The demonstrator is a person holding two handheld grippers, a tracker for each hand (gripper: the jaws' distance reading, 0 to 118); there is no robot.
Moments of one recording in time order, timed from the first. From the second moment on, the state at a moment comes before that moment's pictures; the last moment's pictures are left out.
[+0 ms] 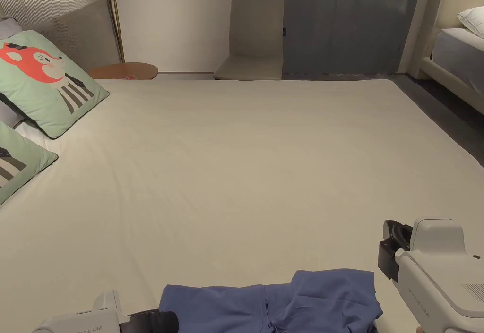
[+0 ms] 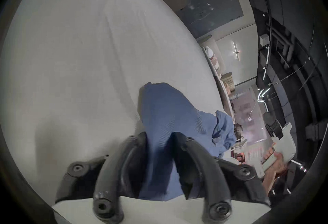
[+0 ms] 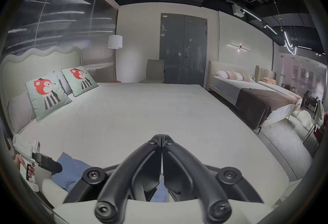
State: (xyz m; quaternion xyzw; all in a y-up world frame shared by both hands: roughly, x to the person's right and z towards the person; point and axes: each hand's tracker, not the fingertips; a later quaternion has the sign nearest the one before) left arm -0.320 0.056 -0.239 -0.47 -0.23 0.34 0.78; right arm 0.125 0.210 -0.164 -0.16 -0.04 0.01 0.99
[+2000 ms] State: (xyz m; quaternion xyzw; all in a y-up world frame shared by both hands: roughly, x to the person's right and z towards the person) left arm -0.140 0.169 -0.235 -0.29 -0.26 0.09 0.91; right arm 0.162 0.218 -0.141 -0.15 -0.05 -0.02 0.99
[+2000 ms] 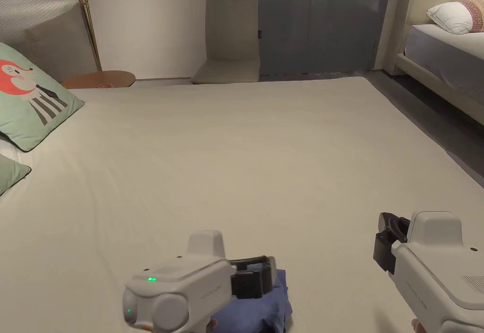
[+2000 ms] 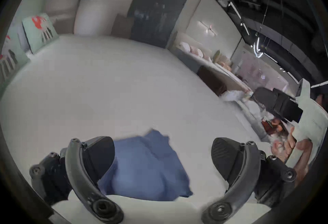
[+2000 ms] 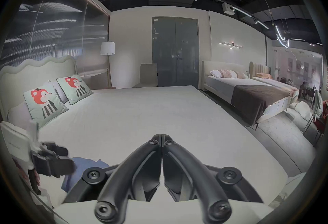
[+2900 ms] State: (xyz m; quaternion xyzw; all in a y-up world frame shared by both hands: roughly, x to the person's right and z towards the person) left arm -0.032 0.064 -0.208 -0.37 -0.24 -0.01 0.90; right arm 0.188 0.205 -0.123 -0.16 -0.07 -0.04 0.98
